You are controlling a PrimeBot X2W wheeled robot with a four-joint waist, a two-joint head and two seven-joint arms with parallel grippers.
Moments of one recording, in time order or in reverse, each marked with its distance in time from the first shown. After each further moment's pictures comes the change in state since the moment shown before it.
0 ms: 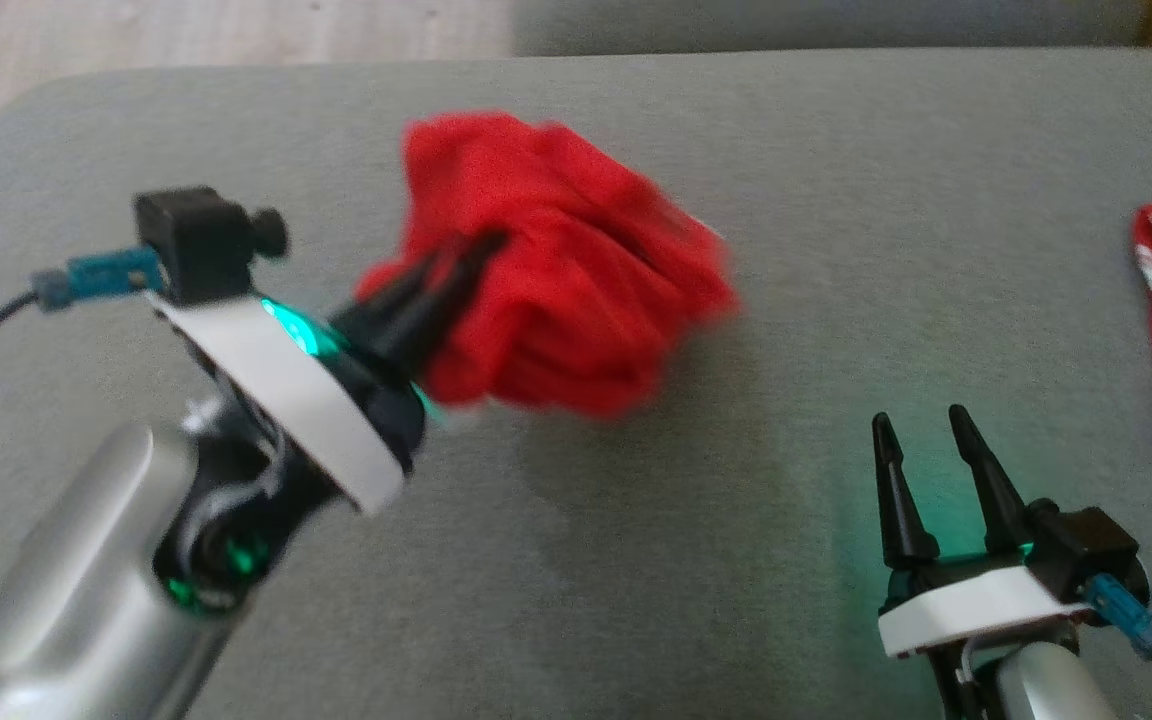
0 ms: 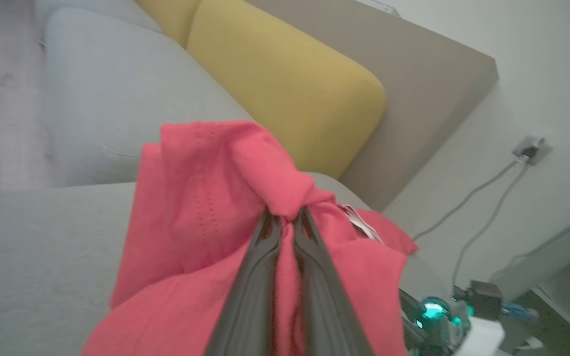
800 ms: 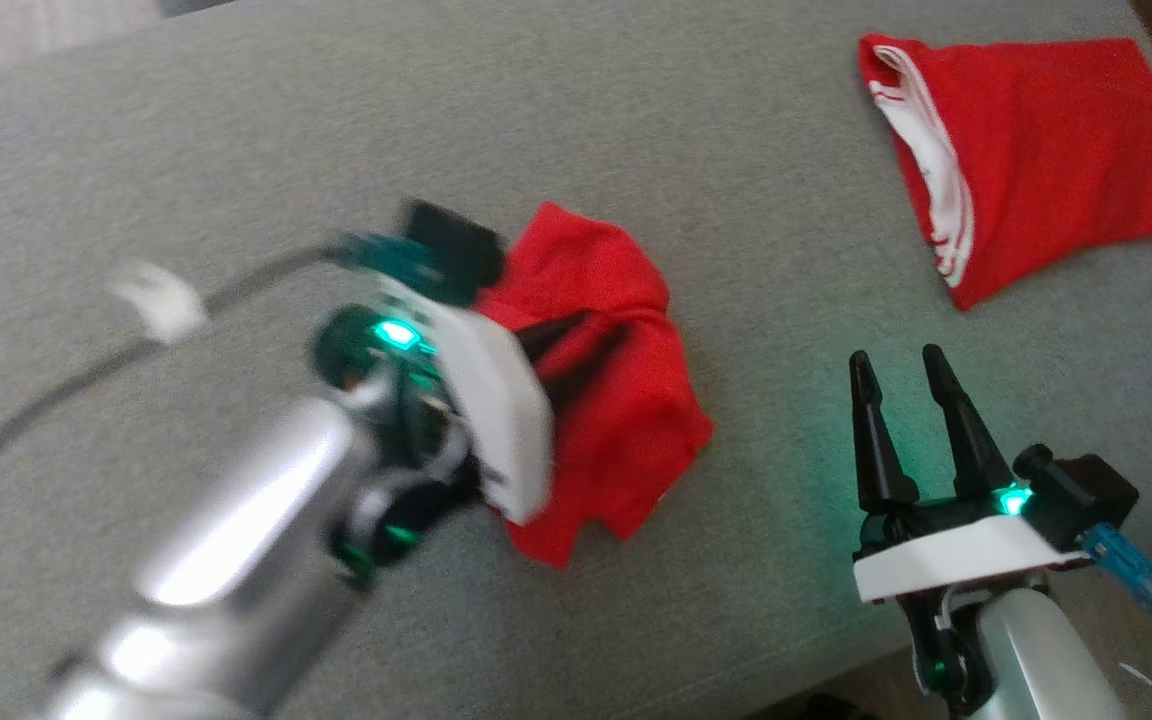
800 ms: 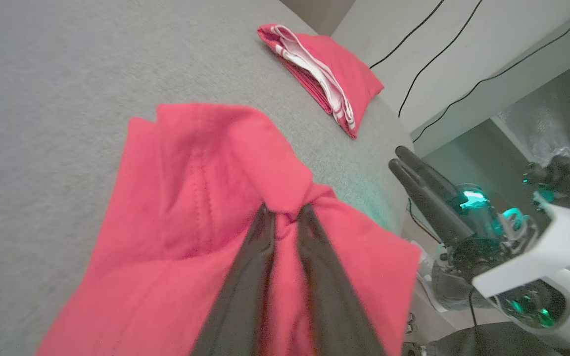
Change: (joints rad) left arm -0.154 -0.061 -0.238 0.136 0.094 0.123 0.233; right arm -0.086 0.000 0.065 -0.014 0.142 0.000 0.000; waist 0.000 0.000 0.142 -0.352
